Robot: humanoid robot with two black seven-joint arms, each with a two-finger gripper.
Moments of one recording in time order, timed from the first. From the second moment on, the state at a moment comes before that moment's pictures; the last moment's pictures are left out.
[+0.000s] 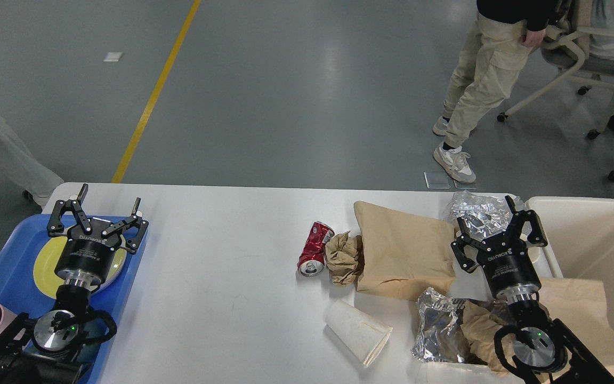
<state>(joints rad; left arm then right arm) -0.33 0.17 -1.40 -0.64 -0.05 -0.68 -0.09 0.17 -0.10 1.38 0.84 -0.47 0.46 0.36</state>
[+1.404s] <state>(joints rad) -0.33 0.17 -1.39 -0.64 -0.05 -0.69 -0.08 0.20 -0.15 1.38 0.84 -0.46 0.45 0.30</state>
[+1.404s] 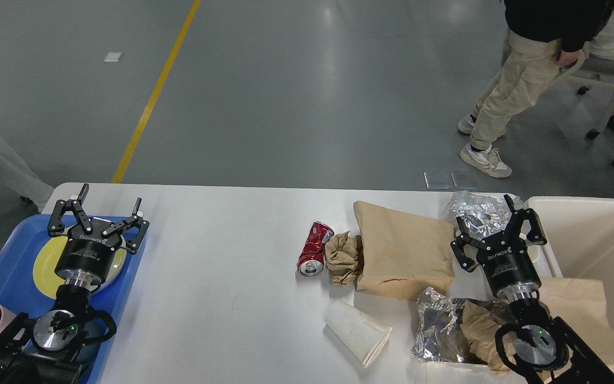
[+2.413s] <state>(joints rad) -0.33 0.17 -1.39 -0.64 -0.05 -0.69 -0.08 0.24 -0.31 1.33 0.83 -0.34 0.46 0.09</state>
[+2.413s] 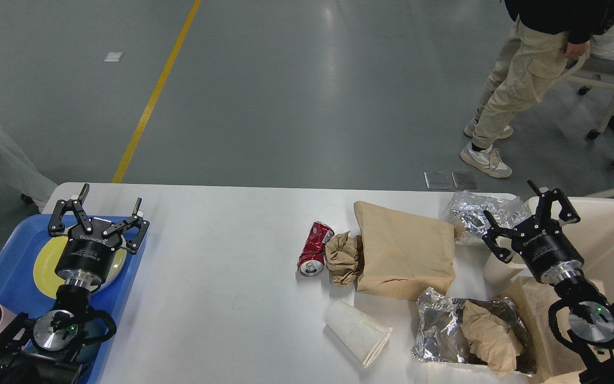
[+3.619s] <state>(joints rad) -0.33 0.17 -1.39 -0.64 -0.05 -0.69 -0.08 0.43 -0.67 0.93 0.87 -0.34 0.40 0.11</state>
